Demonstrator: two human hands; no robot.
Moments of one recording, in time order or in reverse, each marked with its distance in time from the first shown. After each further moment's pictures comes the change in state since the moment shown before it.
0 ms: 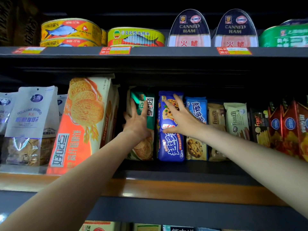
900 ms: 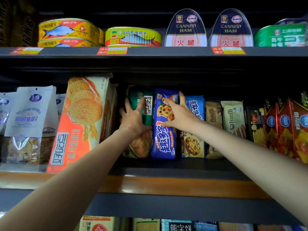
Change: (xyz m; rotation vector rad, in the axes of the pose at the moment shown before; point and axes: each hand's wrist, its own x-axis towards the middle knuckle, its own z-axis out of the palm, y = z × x) left_hand 0.001 -0.004 -0.004 -0.096 0.105 0.003; right_hand -0.003 -0.020 -0.011 0.132 0.020 0.168
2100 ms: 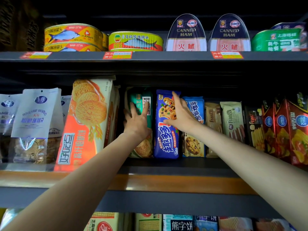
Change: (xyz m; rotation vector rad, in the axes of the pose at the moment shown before) left_hand -0.011 0.005 0.002 0.085 -0.073 -0.005; right_hand -0.004 -0.003 0.005 0.228 0.128 0.050
